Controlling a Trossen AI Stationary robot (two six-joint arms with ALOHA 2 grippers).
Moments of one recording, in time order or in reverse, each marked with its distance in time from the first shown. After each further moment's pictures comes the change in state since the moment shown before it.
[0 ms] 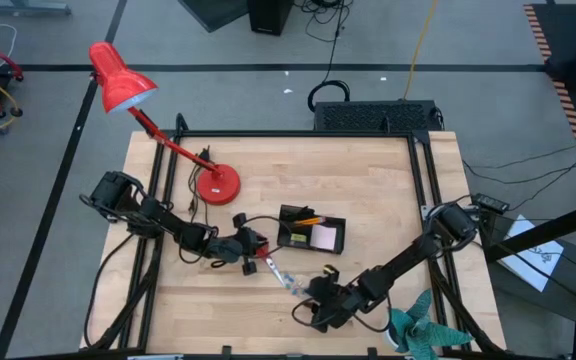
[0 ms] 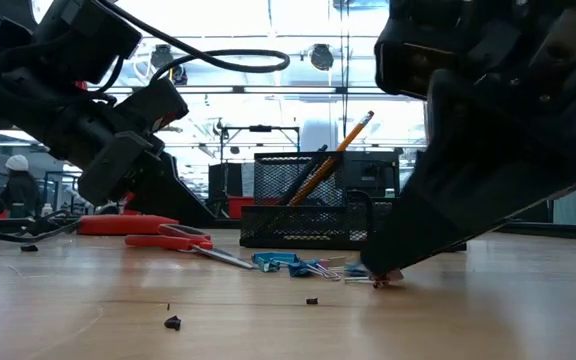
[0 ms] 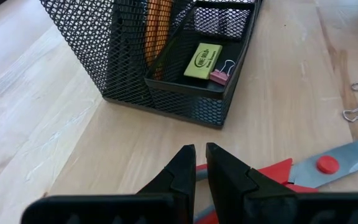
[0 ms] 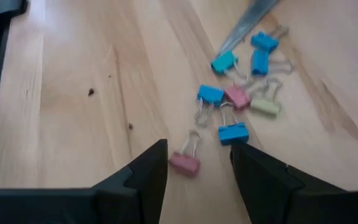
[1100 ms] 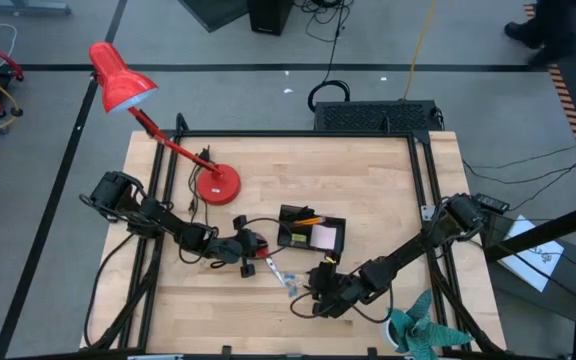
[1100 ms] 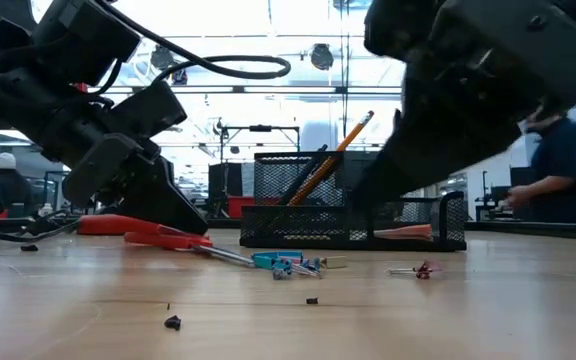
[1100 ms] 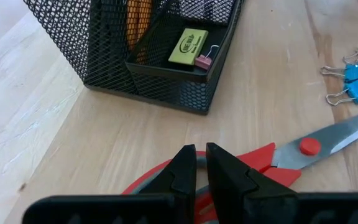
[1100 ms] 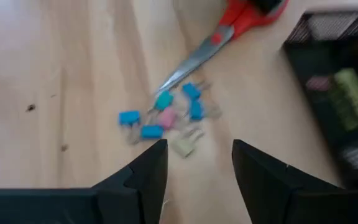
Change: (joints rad) left arm -0.006 0.000 0.000 -0.031 0.052 -0.020; right arm -0.027 -0.131 -0.003 -0.119 0.084 -0.183
